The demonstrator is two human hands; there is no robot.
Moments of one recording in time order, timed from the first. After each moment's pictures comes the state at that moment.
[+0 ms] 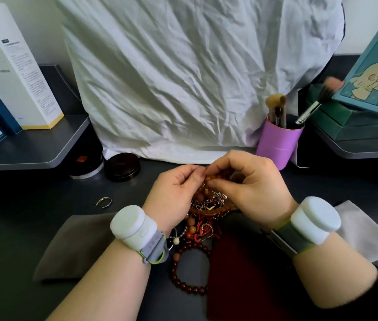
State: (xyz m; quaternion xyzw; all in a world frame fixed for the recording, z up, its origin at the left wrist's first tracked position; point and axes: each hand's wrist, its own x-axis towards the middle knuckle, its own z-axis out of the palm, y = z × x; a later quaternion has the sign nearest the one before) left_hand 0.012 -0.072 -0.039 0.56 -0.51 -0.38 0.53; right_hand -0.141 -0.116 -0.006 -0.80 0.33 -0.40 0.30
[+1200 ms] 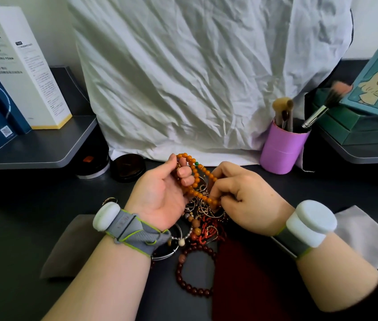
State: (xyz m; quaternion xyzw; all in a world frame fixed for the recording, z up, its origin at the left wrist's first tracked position) left_hand 0.029 -0.082 -0.026 0.35 -0.19 -0.65 0.65; right_hand -0.138 -0.120 -0.010 -0.89 0.32 -0.20 0.25
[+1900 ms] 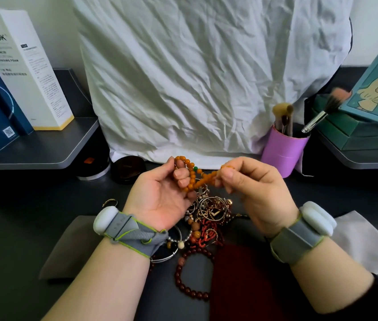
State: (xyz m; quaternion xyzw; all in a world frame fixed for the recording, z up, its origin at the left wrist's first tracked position) left_hand 0.036 -0.082 -0.027 0.31 -0.16 -0.69 0.64; right_hand -0.133 -0.120 -0.021 -0.59 0.22 -0.47 0.62
